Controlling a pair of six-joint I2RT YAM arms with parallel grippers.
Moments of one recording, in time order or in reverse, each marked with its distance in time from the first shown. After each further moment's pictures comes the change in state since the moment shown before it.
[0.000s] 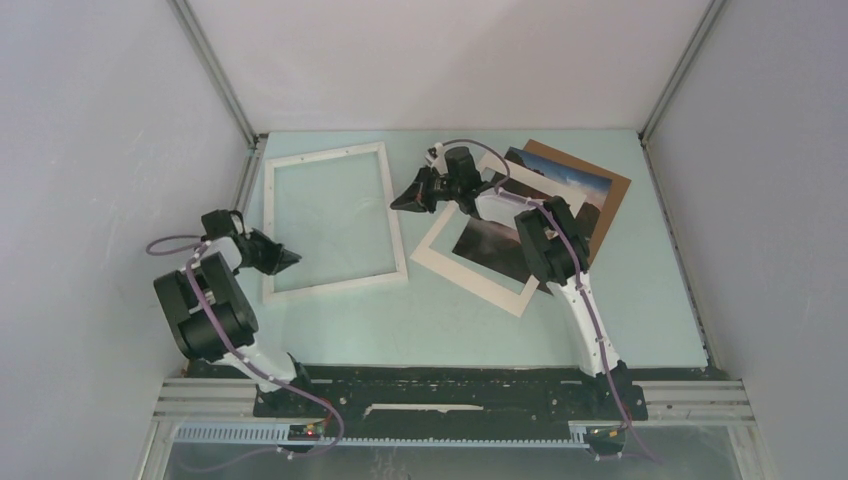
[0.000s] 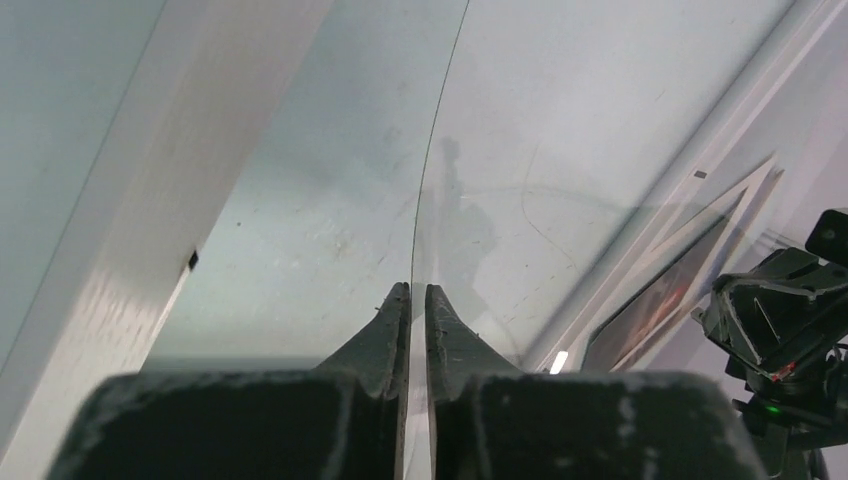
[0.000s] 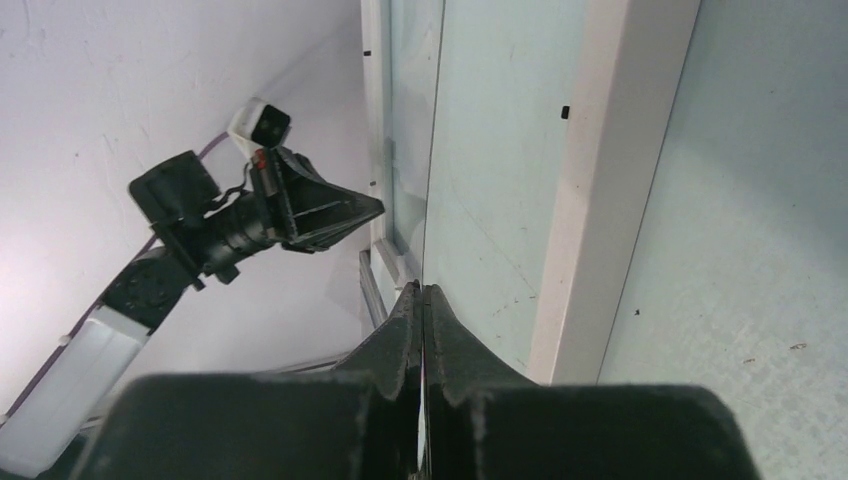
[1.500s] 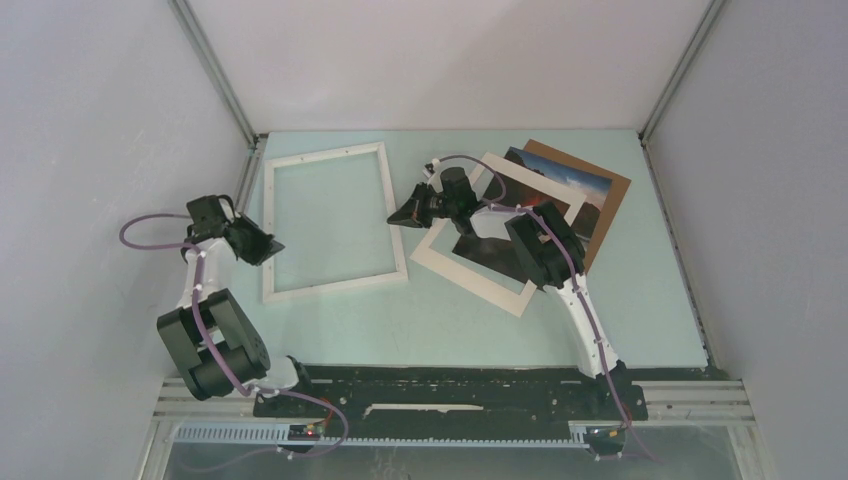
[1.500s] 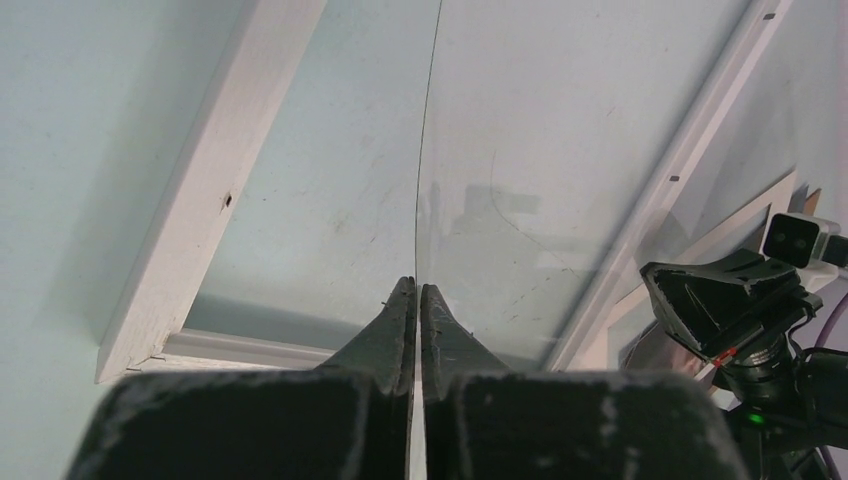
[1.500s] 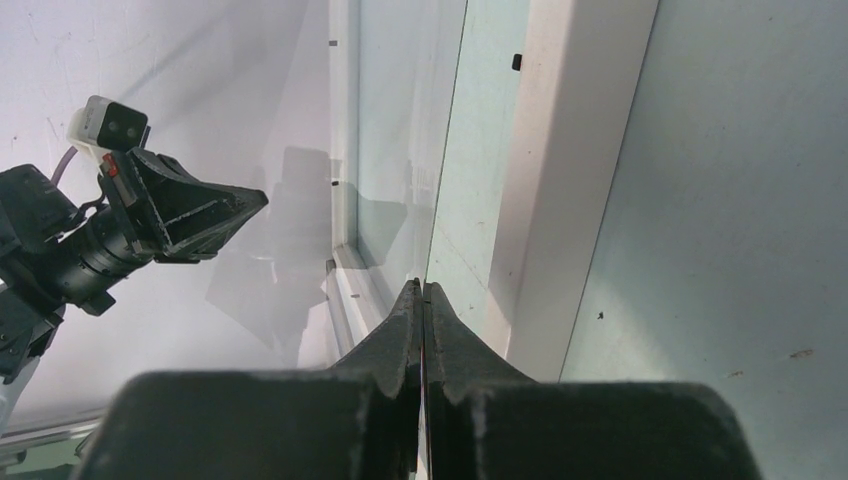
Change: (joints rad) left arm -0.016 -0.238 0.069 -0.152 -0.162 0.099; right arm 0.039 -0.003 -0.174 0.224 0.090 -0.012
